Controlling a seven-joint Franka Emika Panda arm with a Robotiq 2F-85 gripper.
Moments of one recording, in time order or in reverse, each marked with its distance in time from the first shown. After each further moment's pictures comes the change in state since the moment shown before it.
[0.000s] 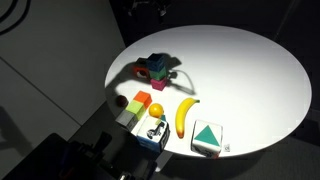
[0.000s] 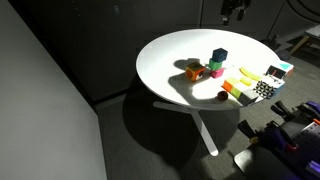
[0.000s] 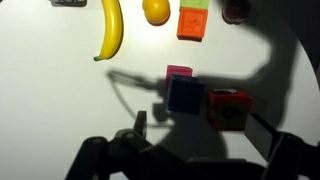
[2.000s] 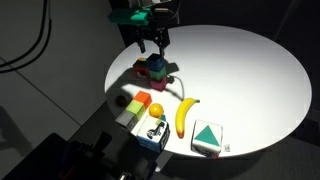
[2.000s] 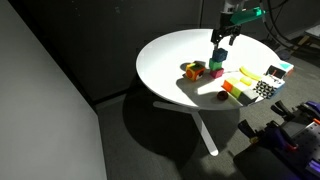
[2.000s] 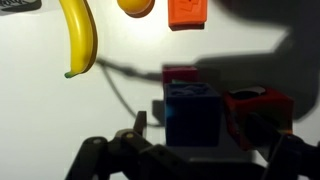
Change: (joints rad) arm 0.017 0.147 0.004 -0.116 -0.003 0.280 0.188
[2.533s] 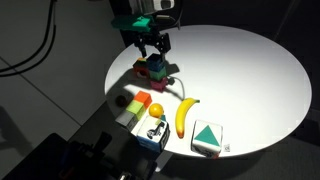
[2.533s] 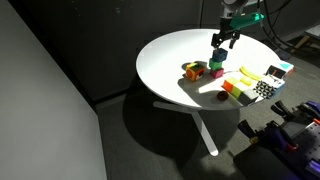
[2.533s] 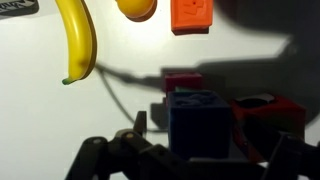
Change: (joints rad) arm 0.000 0.032 -0.005 0.000 0.000 0.009 -0.003
